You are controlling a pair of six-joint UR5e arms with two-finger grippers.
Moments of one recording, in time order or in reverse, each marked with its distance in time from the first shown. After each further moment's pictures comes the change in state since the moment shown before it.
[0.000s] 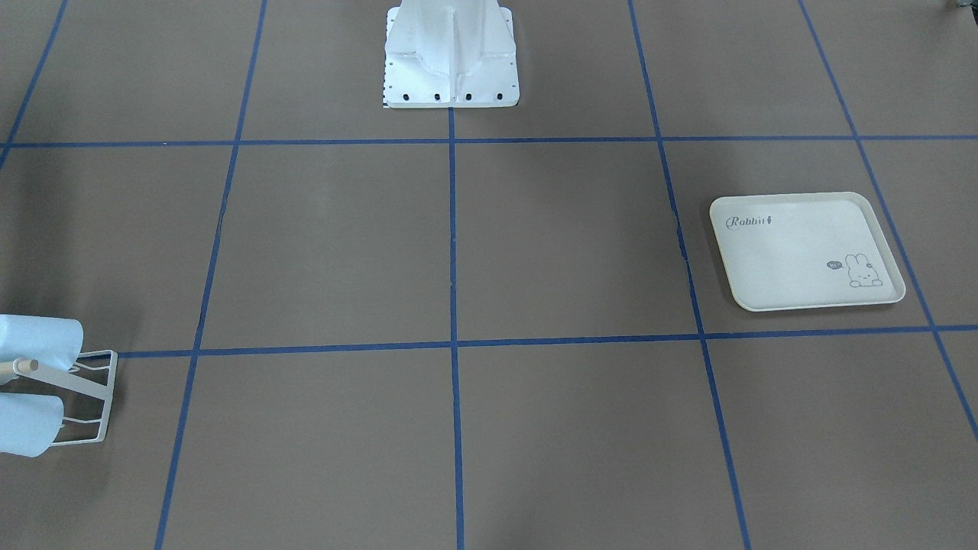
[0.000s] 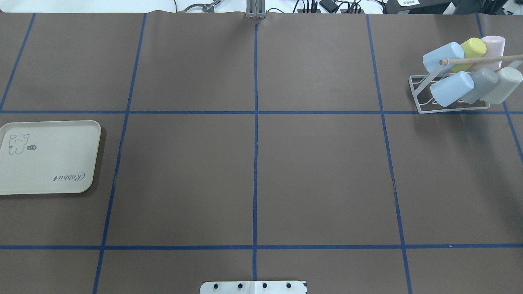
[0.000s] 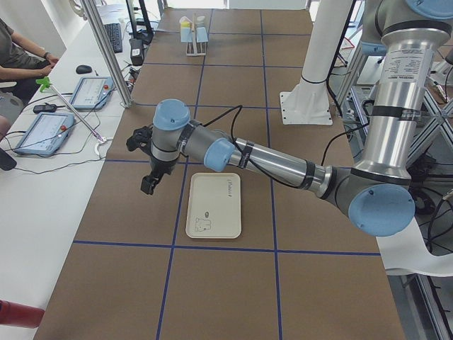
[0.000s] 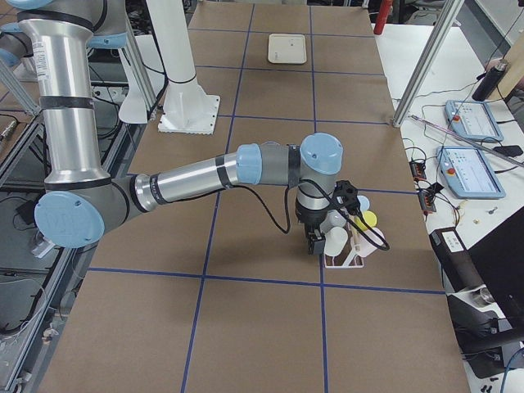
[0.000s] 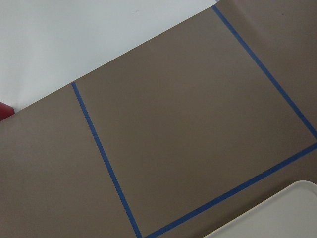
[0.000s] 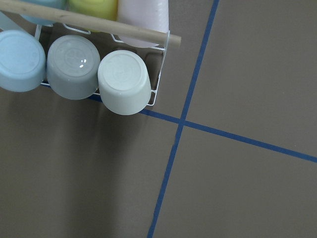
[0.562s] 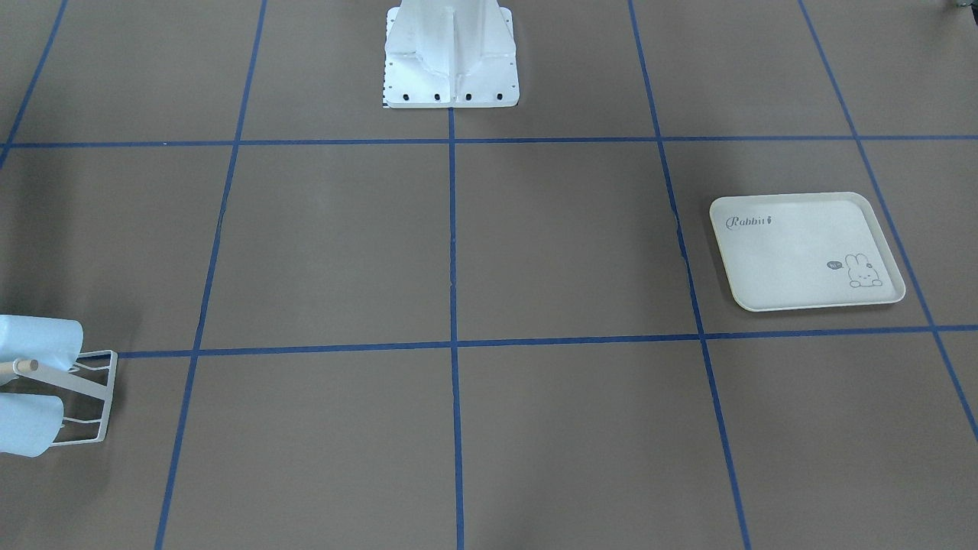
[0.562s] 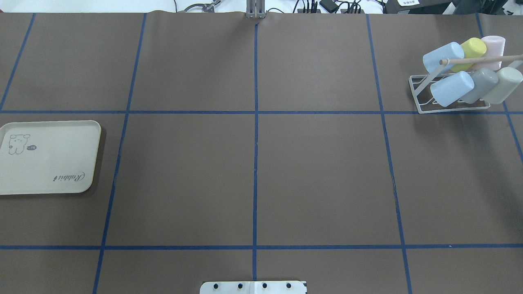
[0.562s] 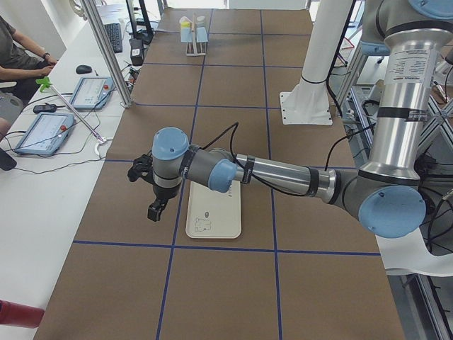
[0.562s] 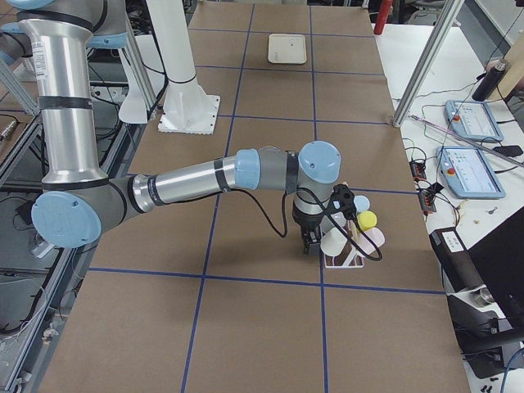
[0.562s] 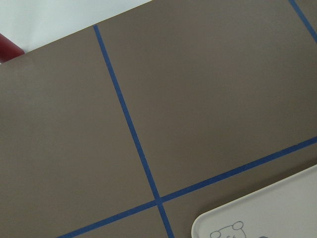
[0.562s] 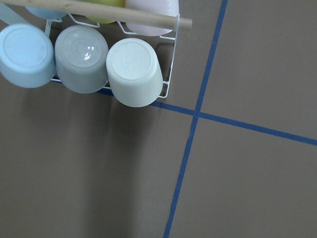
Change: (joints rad) left arm -0.020 0.066 0.042 -0.016 -0.005 0.001; right arm -0.001 -0.025 -0.016 0.000 0.061 0.007
